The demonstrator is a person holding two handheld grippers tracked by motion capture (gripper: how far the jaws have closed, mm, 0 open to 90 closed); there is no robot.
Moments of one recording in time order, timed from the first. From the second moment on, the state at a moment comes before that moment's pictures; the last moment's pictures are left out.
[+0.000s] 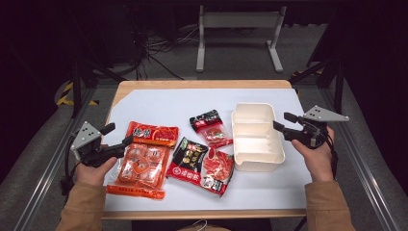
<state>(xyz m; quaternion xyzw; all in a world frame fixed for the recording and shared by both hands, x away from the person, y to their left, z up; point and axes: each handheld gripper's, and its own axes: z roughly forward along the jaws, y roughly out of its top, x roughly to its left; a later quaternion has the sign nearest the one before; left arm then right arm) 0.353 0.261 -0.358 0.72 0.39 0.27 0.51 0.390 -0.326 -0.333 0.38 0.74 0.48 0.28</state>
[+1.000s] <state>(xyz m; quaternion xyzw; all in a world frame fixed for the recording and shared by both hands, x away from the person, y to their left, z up) 0.344 0.197 -0.353 0.80 0.31 0.20 0.48 0.391 -0.323 -0.334 0.38 0.75 0.47 0.27</state>
